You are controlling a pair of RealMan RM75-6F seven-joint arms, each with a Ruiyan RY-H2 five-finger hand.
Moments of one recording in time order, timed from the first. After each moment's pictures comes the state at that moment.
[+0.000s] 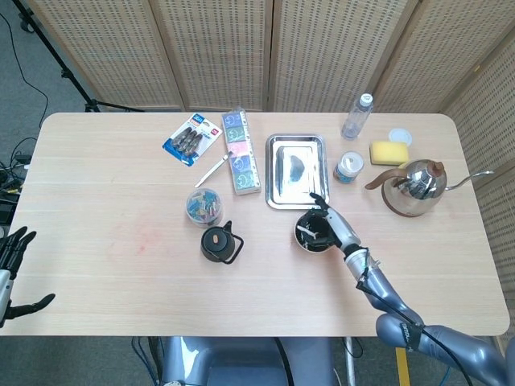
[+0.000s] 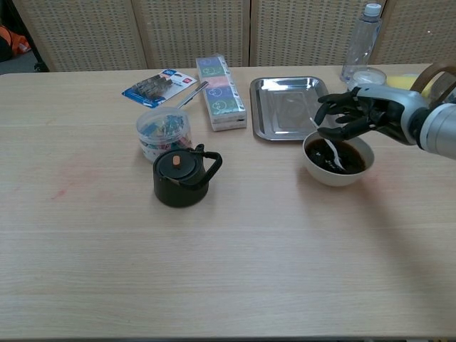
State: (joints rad) left arm -0.03 -0.97 0.01 -1.79 1.54 1.50 -0.10; right arm 0.63 -1.56 0.32 -1.39 -1.09 0.73 0.48
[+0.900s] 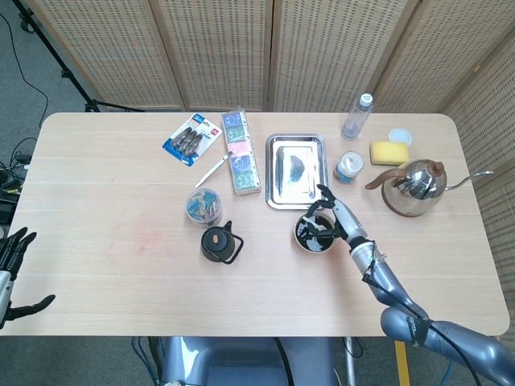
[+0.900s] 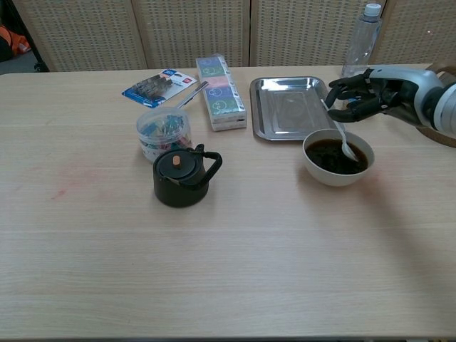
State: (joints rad) left arm -0.02 -0.98 0.02 -1.79 1.56 1.51 -0.09; right arm 0.63 -1.48 0.34 -1.46 -1.03 0.73 0.45
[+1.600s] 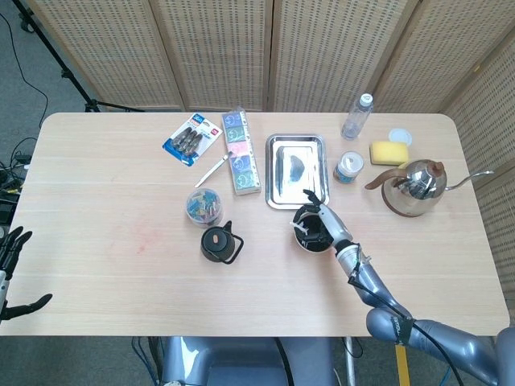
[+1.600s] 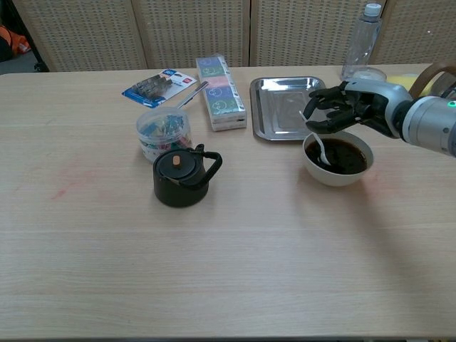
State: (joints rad) left arm -0.02 -0.97 0.01 -1.78 1.55 1.51 -0.12; right arm 0.67 -1.59 0.34 -1.39 -1.00 0.74 0.41
